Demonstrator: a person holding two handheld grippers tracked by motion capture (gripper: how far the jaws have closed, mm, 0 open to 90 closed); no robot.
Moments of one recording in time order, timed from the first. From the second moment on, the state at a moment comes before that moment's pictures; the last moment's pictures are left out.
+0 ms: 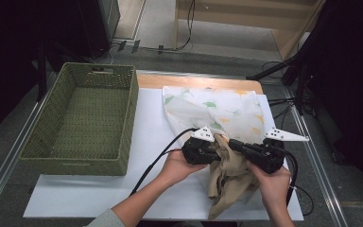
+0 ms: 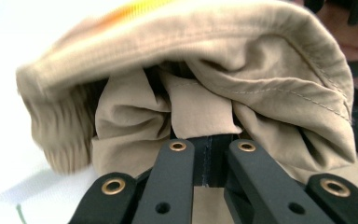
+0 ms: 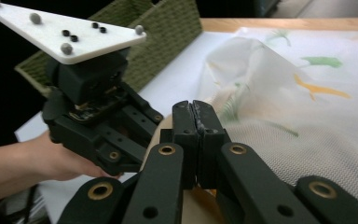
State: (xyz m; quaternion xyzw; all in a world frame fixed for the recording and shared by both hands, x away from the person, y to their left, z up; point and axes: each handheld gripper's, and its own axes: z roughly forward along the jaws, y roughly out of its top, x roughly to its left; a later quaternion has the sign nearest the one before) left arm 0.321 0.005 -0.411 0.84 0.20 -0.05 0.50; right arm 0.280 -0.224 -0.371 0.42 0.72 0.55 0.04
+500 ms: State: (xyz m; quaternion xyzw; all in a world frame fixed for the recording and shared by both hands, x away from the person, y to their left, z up) left arm 0.345 -0.055 -0.415 0.84 0.24 -0.02 0.48; right arm 0.282 -0.245 -0.372 0.44 0.70 0.56 0.06
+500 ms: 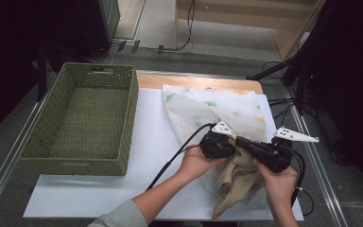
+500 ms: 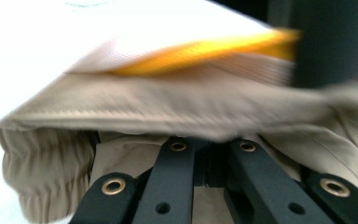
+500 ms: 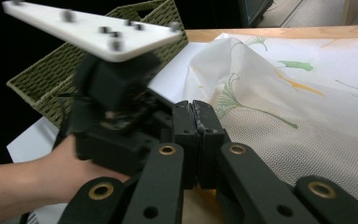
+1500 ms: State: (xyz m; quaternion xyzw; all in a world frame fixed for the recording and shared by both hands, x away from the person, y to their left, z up) left arm 0.371 -0.050 -0.410 0.86 0.23 -0.04 0.45; right arm 0.288 -0.275 -0.387 0.47 0.70 0.53 0.10
